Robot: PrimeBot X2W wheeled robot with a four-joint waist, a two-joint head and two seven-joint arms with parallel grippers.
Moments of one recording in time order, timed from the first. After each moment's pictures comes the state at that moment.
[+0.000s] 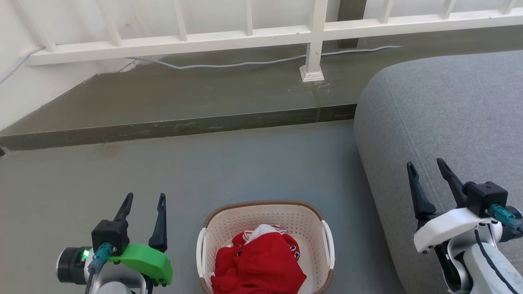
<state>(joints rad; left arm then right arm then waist) -0.09 0.15 -0.32 0.29 -0.34 0.07 -0.25 -0.05 -0.25 0.24 0.26 0.31 -0.03 -0.25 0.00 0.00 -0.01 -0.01</state>
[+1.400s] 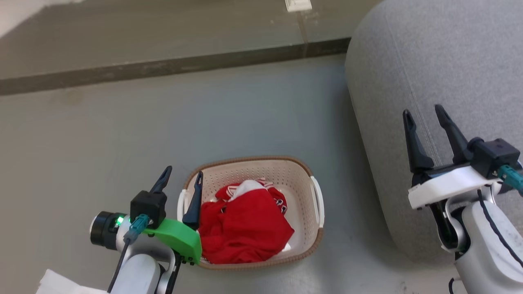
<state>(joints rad) -0.21 0.11 -0.43 0.30 -0.30 0.04 -0.21 -0.18 -0.23 0.22 0.18 0.31 0.00 -0.25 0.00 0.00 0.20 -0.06</state>
